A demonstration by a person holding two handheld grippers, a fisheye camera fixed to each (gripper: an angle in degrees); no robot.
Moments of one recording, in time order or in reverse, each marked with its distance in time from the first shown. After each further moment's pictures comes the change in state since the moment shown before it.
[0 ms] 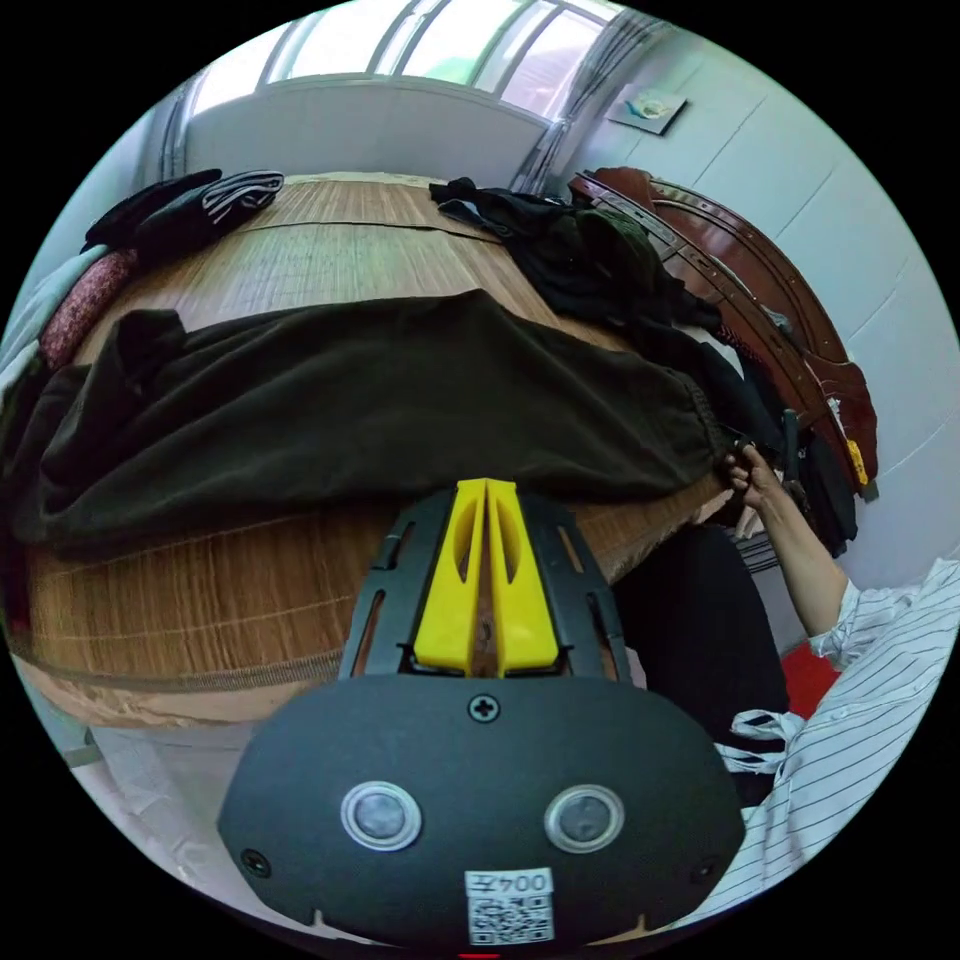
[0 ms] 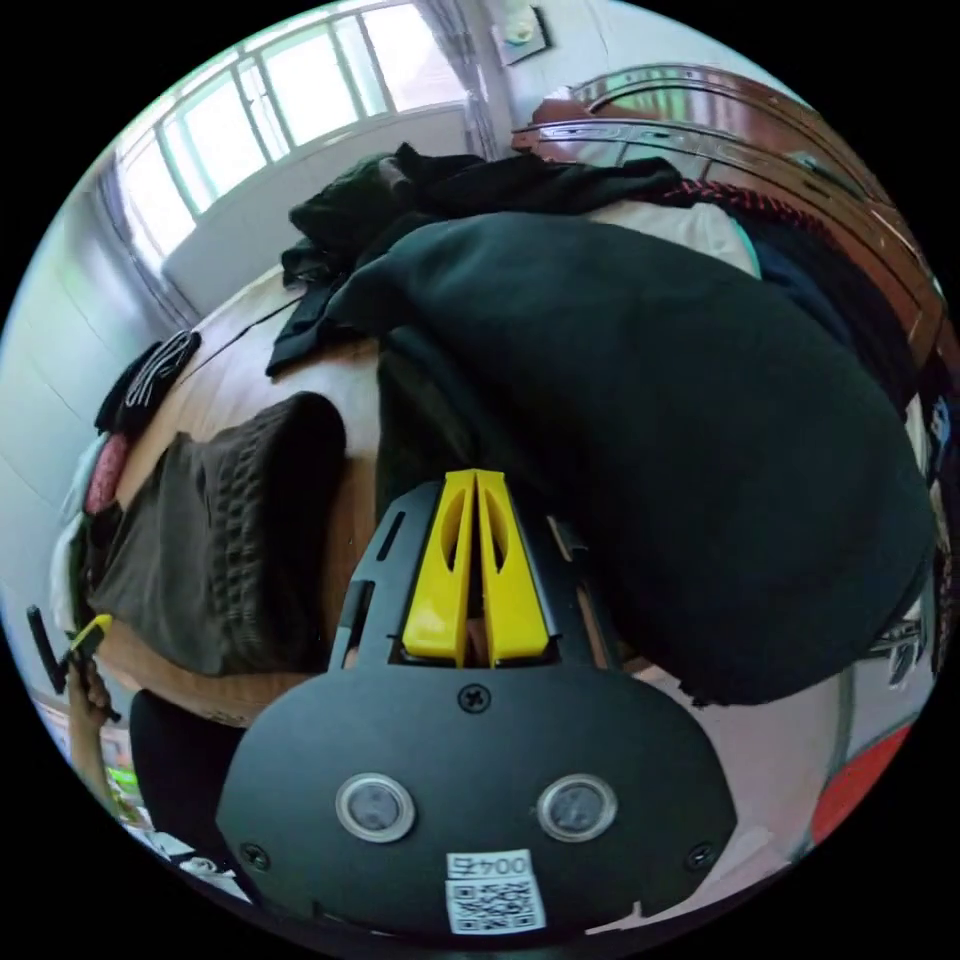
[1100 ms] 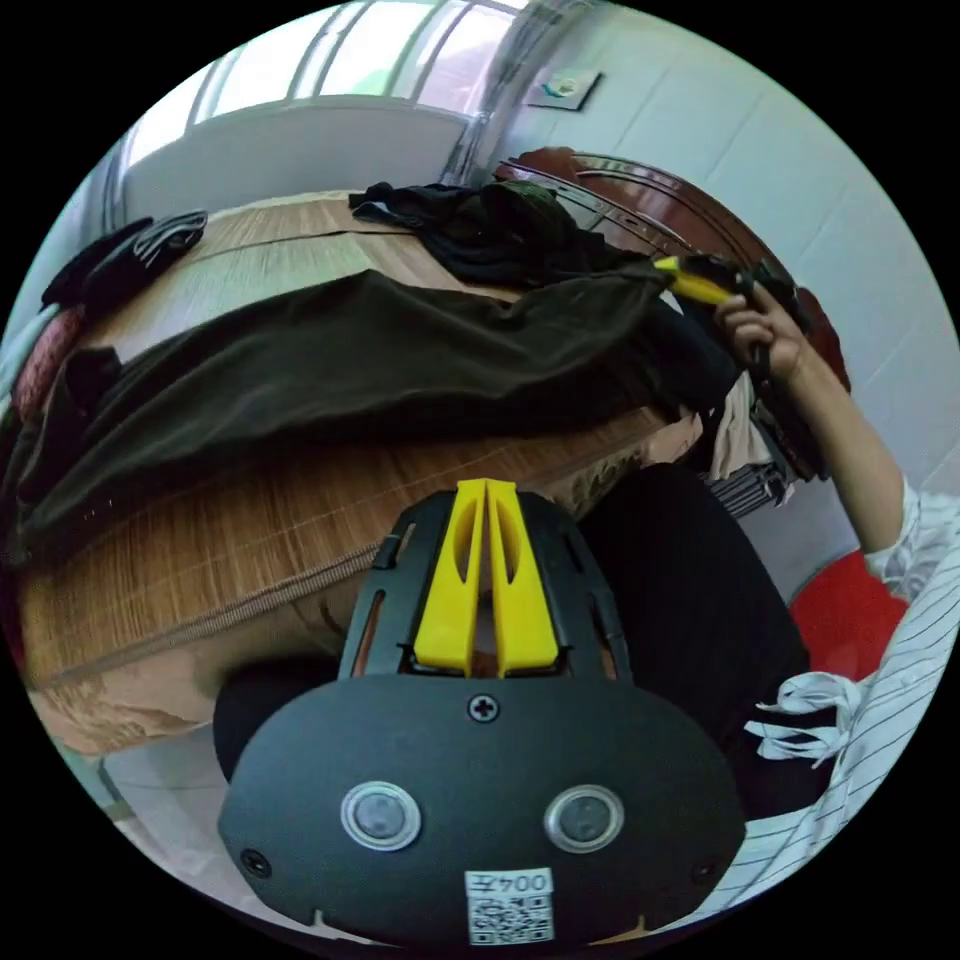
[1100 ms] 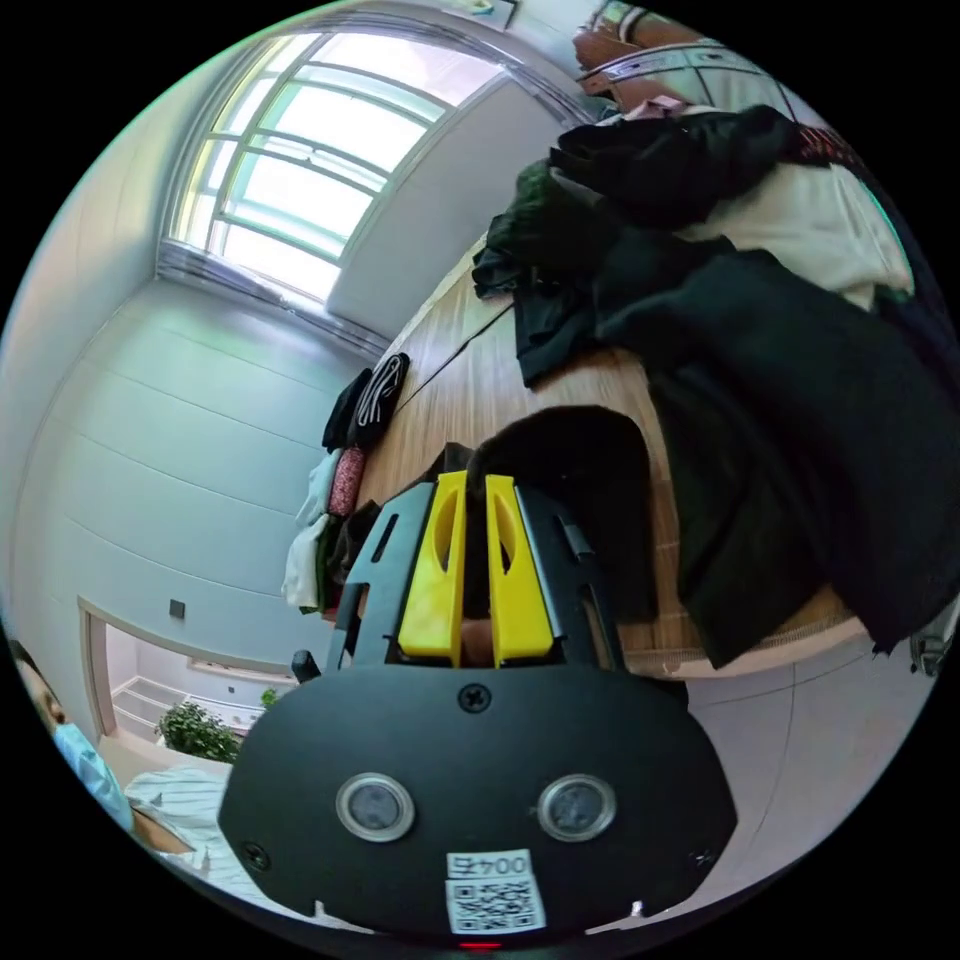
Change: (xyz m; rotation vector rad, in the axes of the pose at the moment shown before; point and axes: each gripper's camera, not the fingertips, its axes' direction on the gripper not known) left arm 0.076 0.207 0.101 0.017 0.025 0.209; right arm -0.115 -0.029 -0.155 -0.135 -0.649 0.053
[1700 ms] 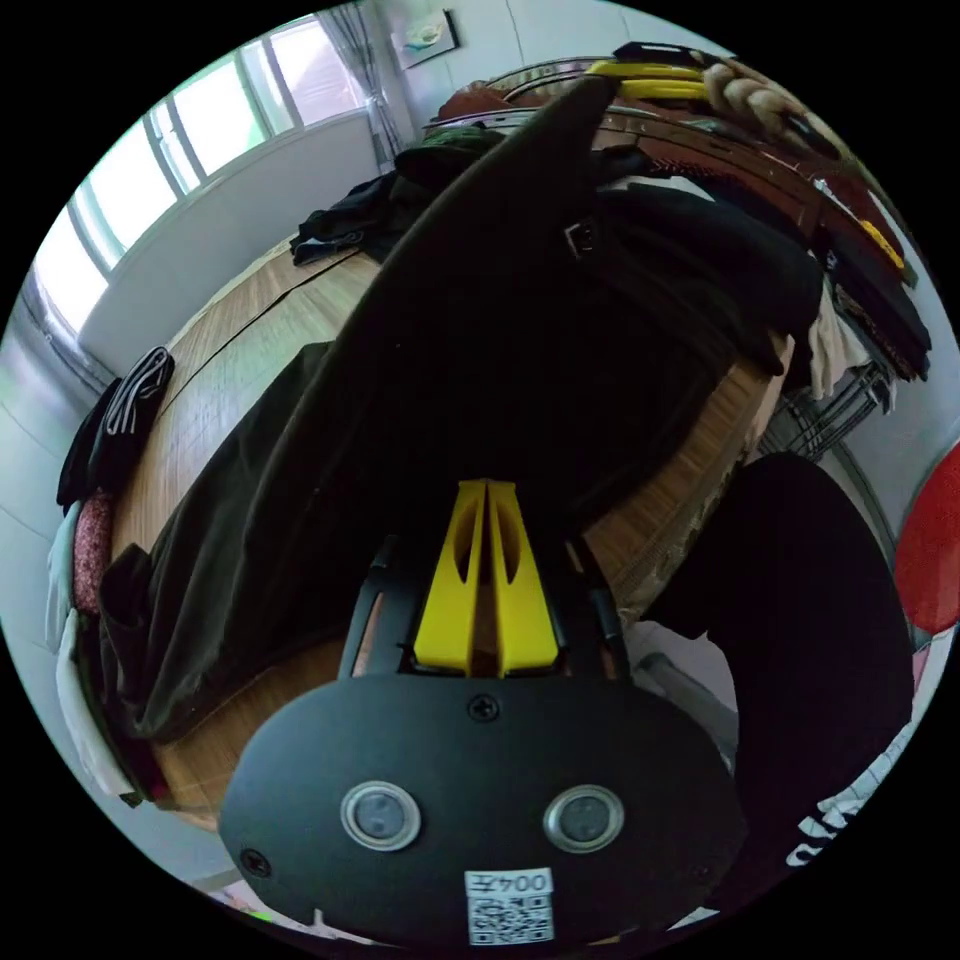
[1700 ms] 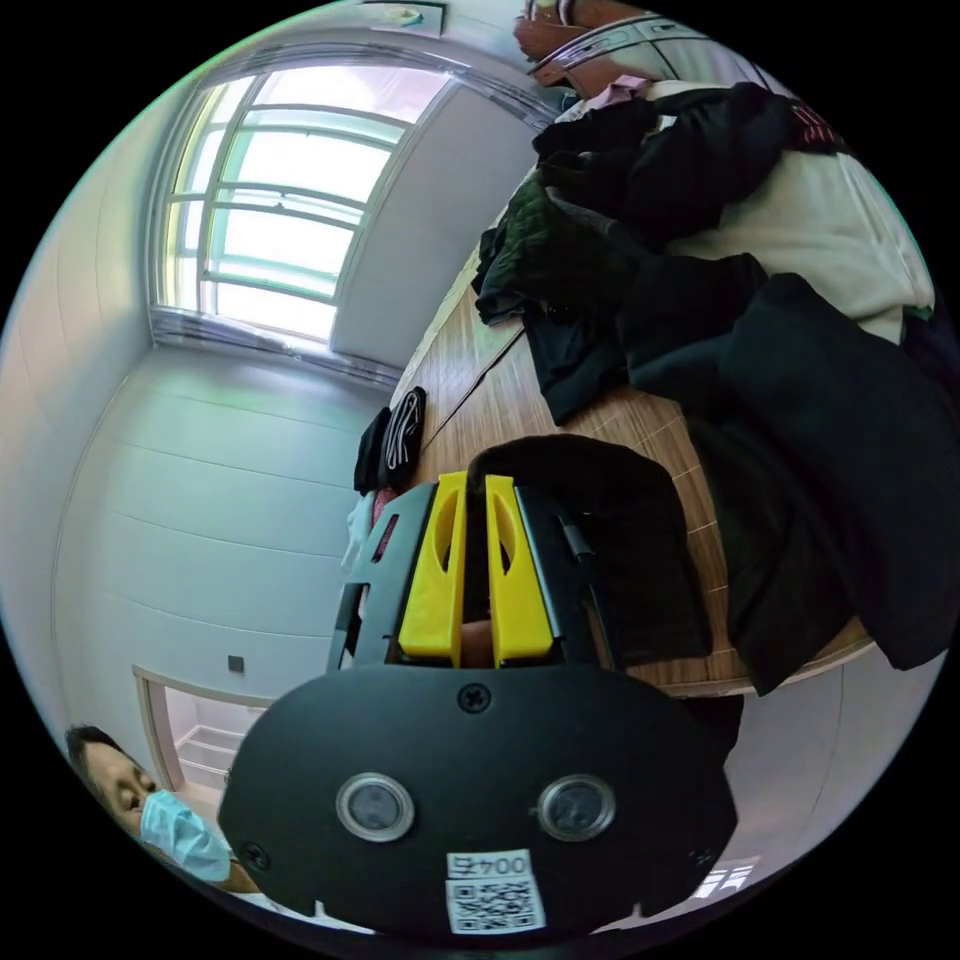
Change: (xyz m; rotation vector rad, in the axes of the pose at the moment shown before) left arm 0.065 -0.037 0.150 -0.128 -0.311 0.257; right arm 0.000 -0.066 -0.017 0.021 -0.117 0.169
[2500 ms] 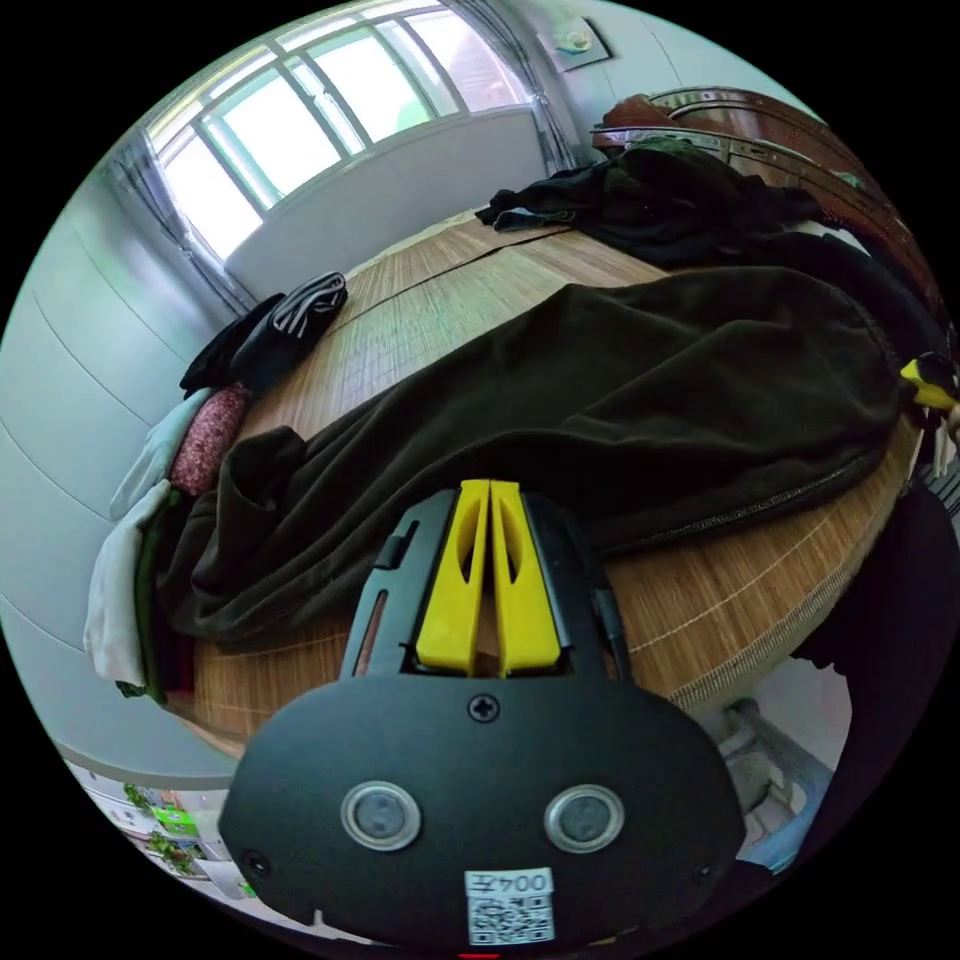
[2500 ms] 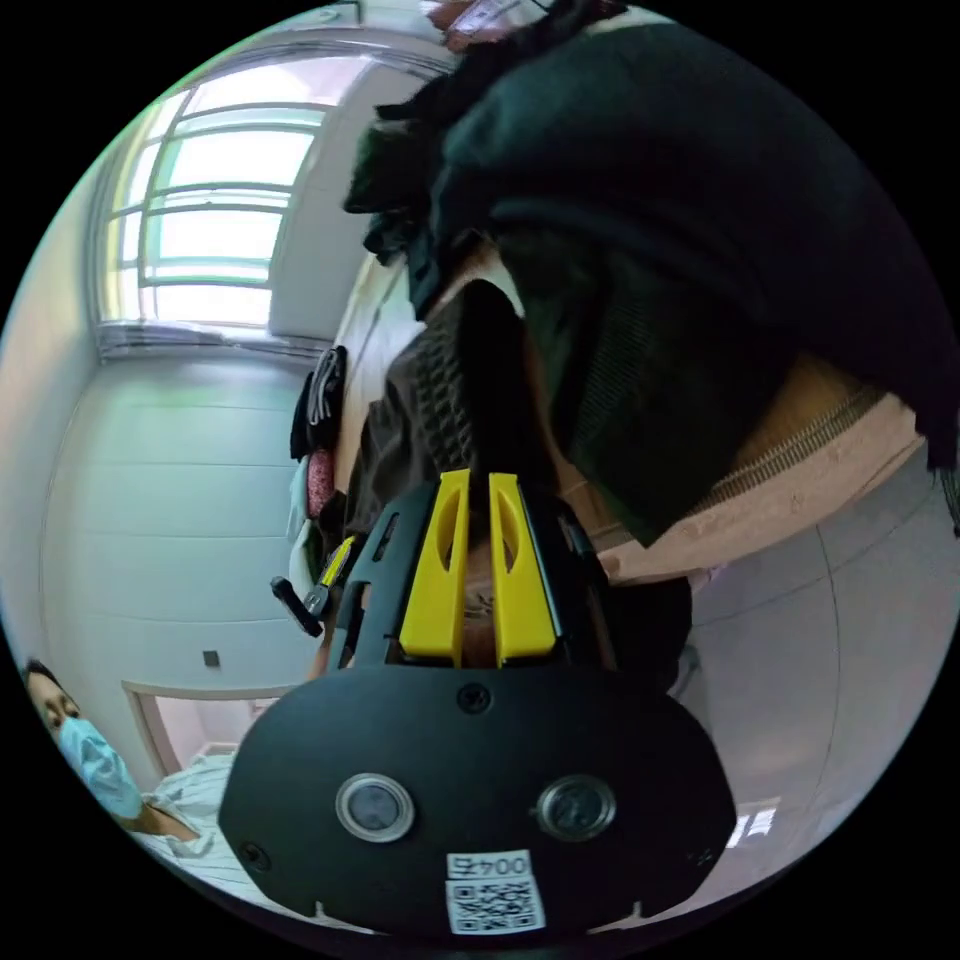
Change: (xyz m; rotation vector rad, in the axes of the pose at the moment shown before) left arm -0.134 0.083 0.012 -0.005 -0.304 -0.243; right arm 0.197 0.130 0.052 -0.100 0.099 0.135
